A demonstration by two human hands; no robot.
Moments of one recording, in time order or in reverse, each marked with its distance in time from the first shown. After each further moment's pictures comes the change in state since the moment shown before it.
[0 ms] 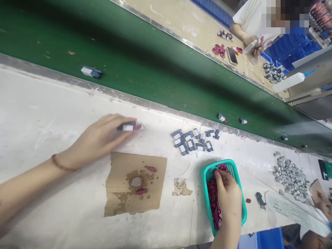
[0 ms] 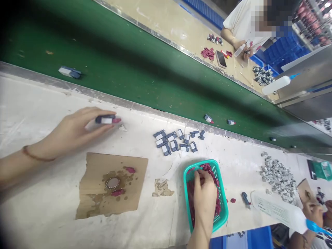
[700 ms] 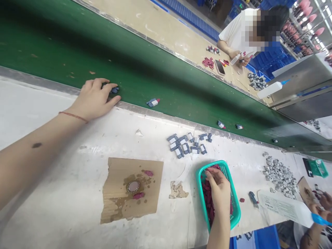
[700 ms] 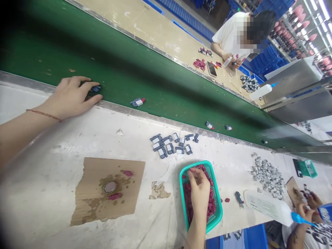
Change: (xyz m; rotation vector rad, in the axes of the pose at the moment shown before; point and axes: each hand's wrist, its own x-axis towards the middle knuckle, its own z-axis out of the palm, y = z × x) left_hand 0.092 -0.066 -0.027 0.528 0.111 -0.116; right_hand 0.006 0.003 0.014 0.553 -0.046 0.025
